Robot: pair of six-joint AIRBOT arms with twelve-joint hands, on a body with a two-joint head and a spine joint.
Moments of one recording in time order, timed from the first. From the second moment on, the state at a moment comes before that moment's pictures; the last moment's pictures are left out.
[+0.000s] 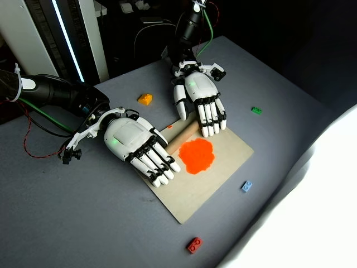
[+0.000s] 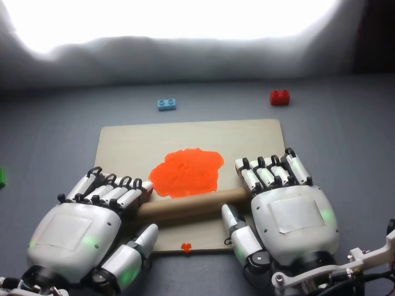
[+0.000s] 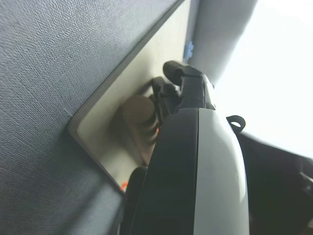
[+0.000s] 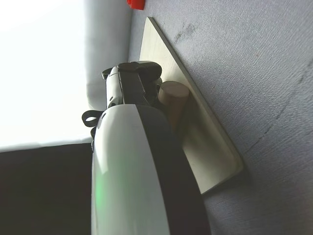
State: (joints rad) left arm 1.07 -1.27 0.97 -0.58 -1.34 1.36; right arm -0.81 -1.66 1.08 0.86 1.47 -1.82
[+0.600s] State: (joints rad) left arm 1.07 -1.26 0.96 -0.58 -1.33 1.36; right arm -0.82 -1.66 1.07 0.86 1.47 -1.83
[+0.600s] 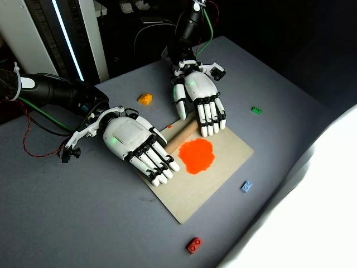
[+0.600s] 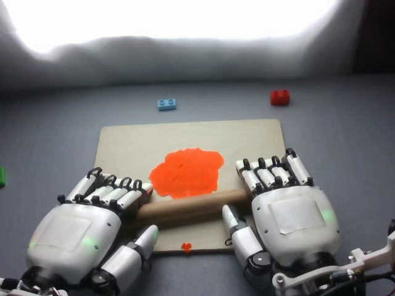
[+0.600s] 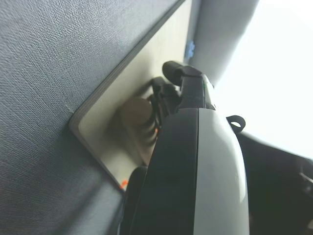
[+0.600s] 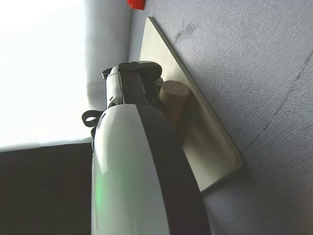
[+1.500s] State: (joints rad) left arm 1.07 -1.25 0.95 -0.57 -1.32 1.34; right arm -0.81 -1.66 1.07 0.84 1.47 -1.83
